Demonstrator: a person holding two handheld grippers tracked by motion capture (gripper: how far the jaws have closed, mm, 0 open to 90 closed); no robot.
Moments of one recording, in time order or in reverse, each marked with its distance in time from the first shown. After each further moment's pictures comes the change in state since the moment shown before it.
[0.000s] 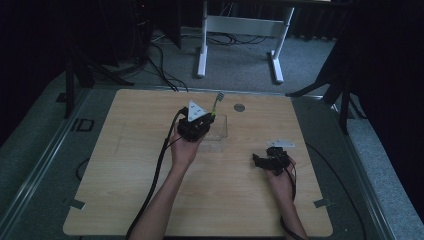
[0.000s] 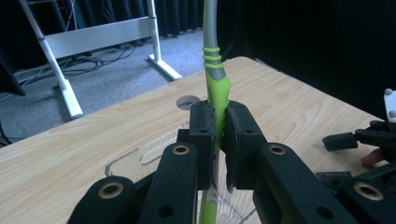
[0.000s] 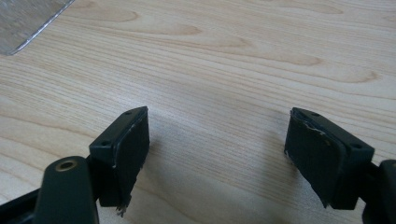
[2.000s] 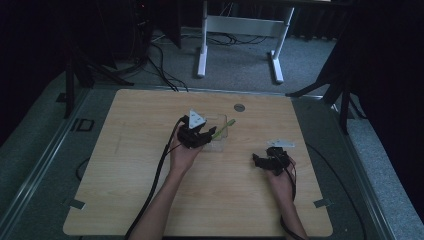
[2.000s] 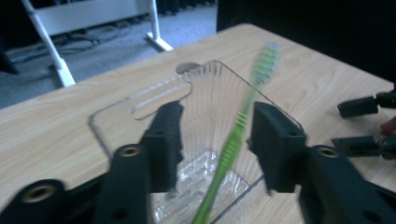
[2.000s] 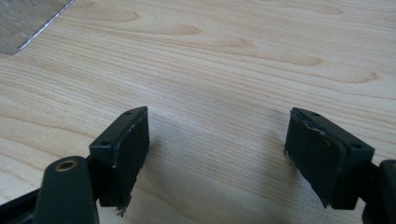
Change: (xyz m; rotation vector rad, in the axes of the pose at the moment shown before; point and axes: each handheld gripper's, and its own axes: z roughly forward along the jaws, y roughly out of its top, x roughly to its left) left arm 0.002 -0.032 0.010 0.060 0.003 -0.011; right arm 0.000 0.000 0.000 0.000 0.000 -0.001
